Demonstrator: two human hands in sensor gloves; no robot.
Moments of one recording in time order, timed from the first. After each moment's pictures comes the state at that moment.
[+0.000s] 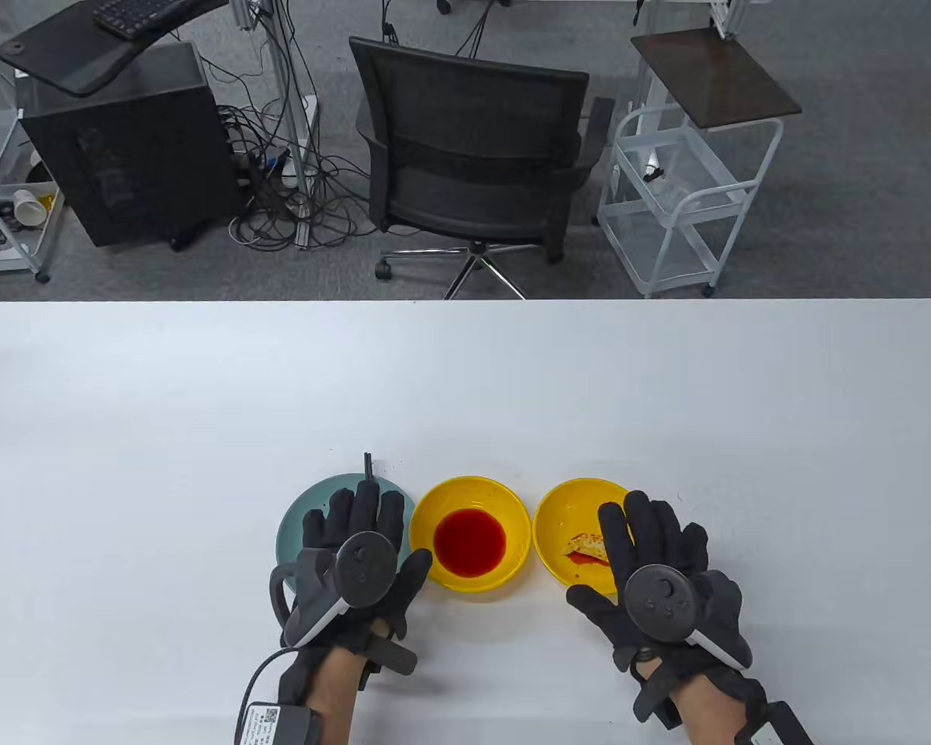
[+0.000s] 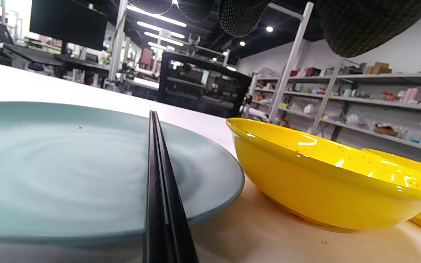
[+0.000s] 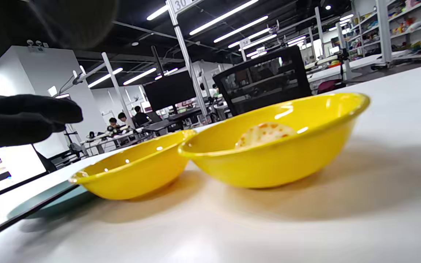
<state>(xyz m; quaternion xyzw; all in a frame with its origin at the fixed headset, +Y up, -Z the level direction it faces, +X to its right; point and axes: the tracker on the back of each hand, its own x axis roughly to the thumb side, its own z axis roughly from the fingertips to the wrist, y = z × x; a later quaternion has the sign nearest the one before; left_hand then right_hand) -0.155 -0.717 -0.269 0.02 -0.06 0.15 0.99 0.180 -0.713 -0.245 0.14 -0.02 0.98 0.17</state>
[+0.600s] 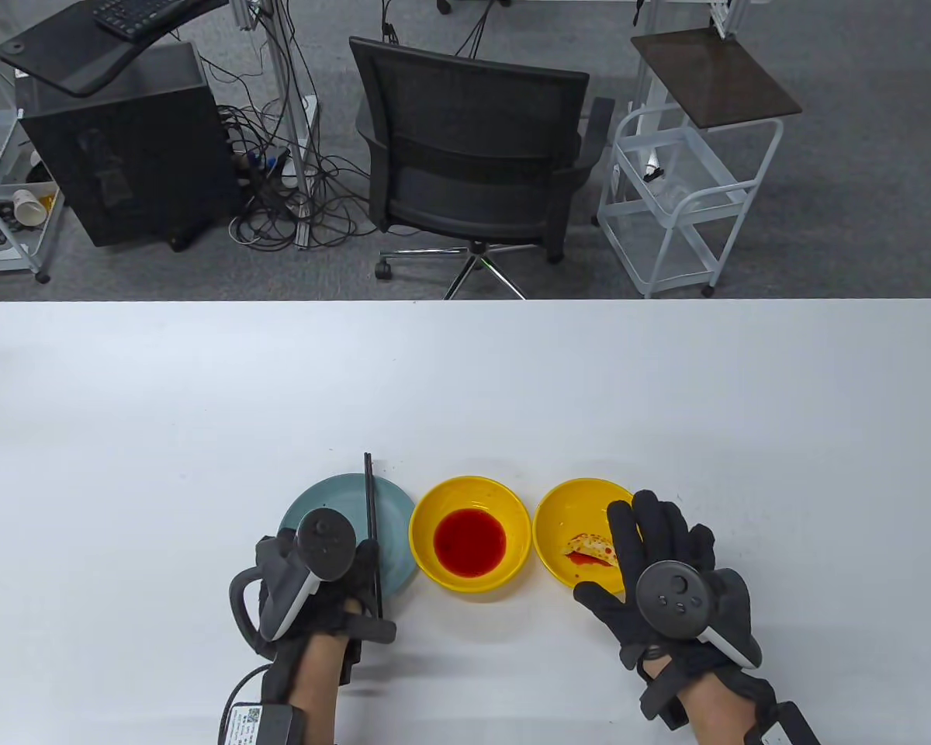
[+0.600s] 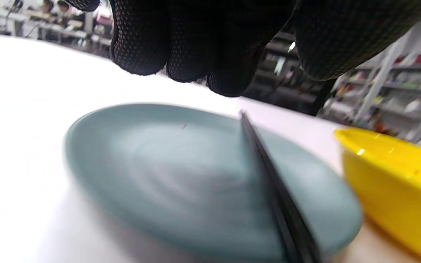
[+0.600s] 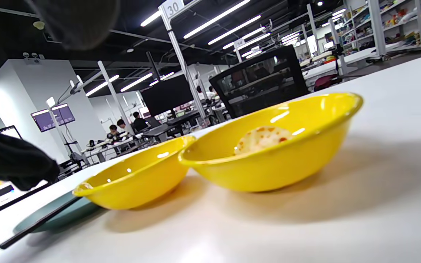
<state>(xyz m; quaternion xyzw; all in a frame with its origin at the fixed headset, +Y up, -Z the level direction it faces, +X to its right) -0.195 -0.718 -0.277 -0.06 0.12 0.14 0.98 0.188 -0.709 -0.246 0.13 -0.01 0.97 0.20</state>
